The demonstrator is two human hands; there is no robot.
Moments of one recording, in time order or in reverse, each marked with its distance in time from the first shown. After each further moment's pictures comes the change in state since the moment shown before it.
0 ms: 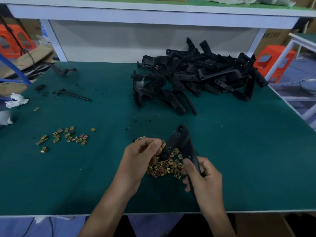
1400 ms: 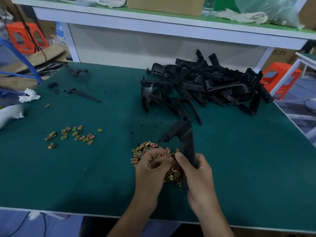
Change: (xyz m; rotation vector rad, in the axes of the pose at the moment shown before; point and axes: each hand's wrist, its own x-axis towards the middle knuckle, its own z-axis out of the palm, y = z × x) left_hand -0.016 -0.020 0.033 -0.341 0.228 -0.131; right_hand 0.023 -0.028 0.037 0.310 -0.038 0.317
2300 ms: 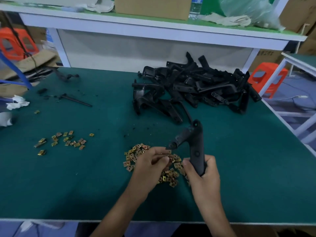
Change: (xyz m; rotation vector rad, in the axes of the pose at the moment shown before) left_hand 0.018 0.006 0.001 0.454 -0.234 0.122; right_hand -0.001 -0.001 -0.046 -0.478 0.120 -0.394
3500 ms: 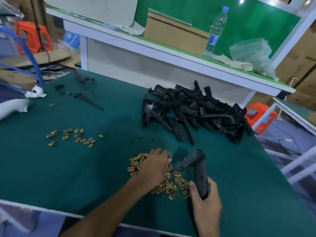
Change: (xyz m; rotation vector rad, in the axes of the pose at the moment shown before) left_hand 0.059 -0.021 -0.001 0.847 0.010 0.444; right_hand -0.001 0.031 -0.014 -0.253 0.184 0.044
